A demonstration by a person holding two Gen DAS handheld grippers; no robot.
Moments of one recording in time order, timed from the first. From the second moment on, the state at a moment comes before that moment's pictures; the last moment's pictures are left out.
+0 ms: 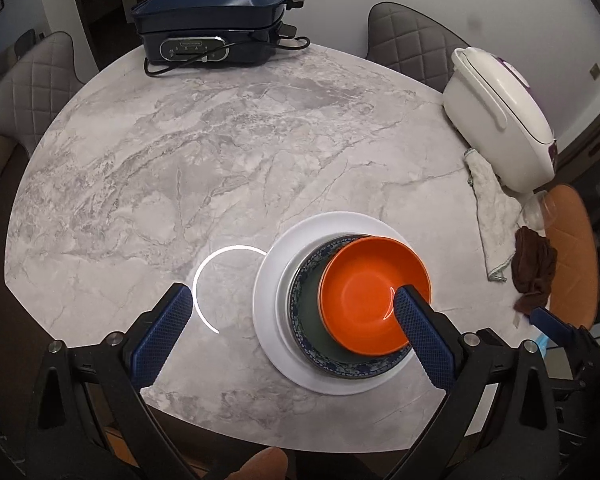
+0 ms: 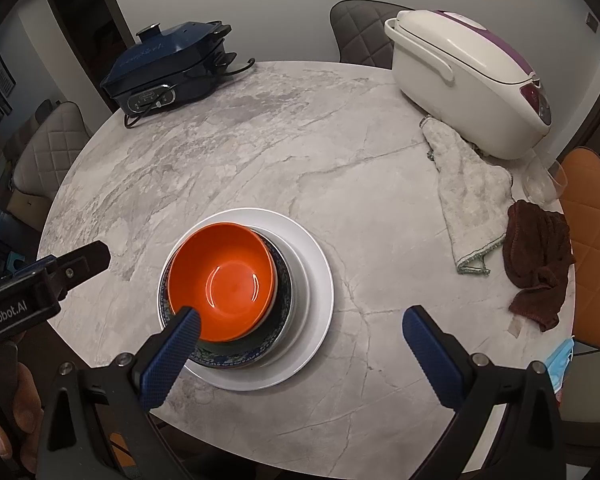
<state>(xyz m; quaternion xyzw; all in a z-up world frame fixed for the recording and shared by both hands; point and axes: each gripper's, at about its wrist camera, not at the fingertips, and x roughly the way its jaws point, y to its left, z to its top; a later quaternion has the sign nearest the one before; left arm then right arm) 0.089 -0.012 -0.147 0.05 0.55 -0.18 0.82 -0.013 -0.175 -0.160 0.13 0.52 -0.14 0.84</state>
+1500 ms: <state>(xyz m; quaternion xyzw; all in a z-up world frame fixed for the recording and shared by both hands) 0.080 -0.012 -0.159 0.07 0.55 -0.17 0.82 -0.011 -0.168 -0.172 0.12 0.53 -0.14 0.83</state>
